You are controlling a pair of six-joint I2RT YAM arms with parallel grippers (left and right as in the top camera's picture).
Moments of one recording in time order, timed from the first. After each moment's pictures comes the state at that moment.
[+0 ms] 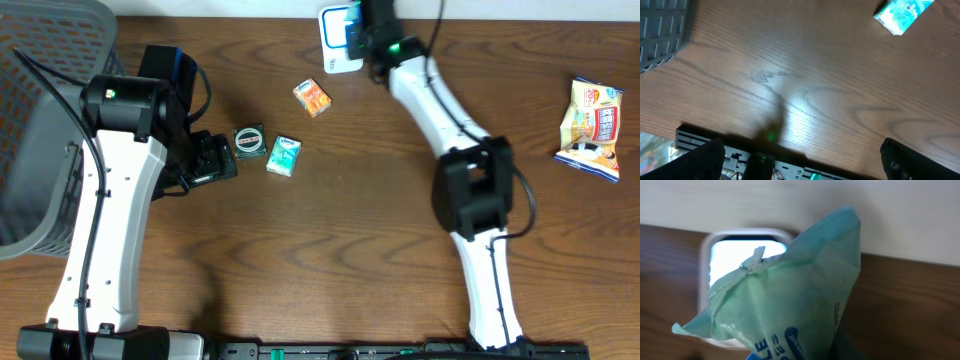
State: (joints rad) left arm -0.11 1.56 1.71 -1.65 -0.04 -0.43; right arm 0.35 2.48 2.25 -0.44 0.16 0.10
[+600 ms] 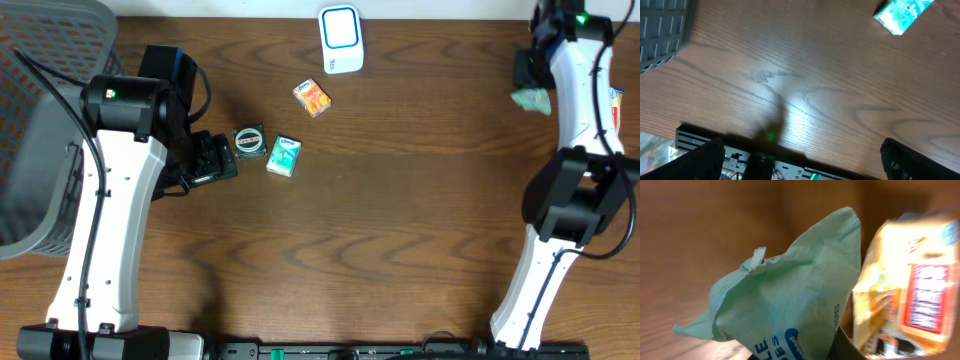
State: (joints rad) left arm -0.11 1.56 1.71 -1.65 -0.04 -0.43; right arm -0.18 2.35 2.25 -1.14 0.23 -0.04
